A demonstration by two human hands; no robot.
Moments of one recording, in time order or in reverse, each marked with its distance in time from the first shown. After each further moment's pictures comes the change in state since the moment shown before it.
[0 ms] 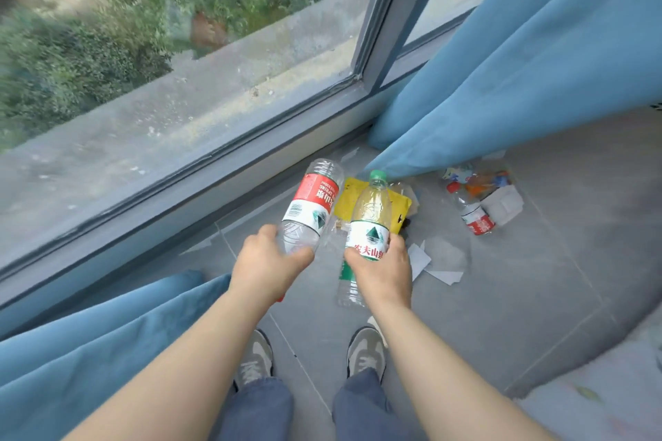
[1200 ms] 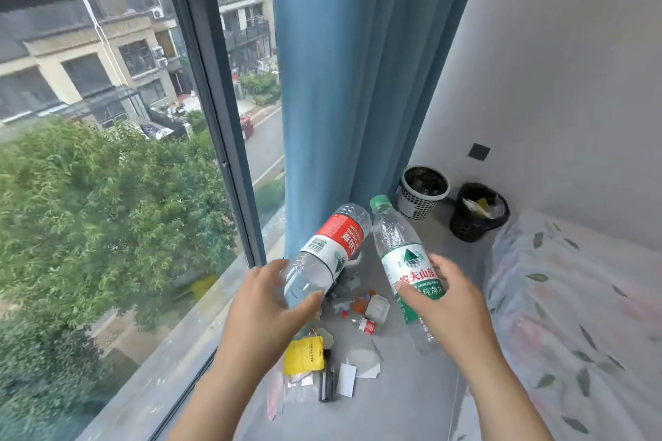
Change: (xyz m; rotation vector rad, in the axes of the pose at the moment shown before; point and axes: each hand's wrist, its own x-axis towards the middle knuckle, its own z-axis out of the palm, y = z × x) left_hand -0.499 0.224 -0.247 0.022 0.169 0.972; right_hand -0.398 -0.118 -0.490 0.313 0.486 -0.308
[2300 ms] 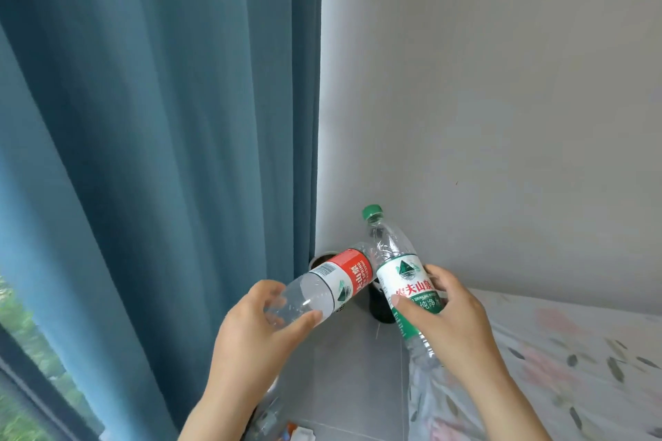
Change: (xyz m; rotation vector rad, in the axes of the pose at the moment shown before) left_hand 0.086 0.284 0.146 -0.099 -0.045 0.239; right_hand 0.150 0.038 -0.266 0.180 0.309 -0.076
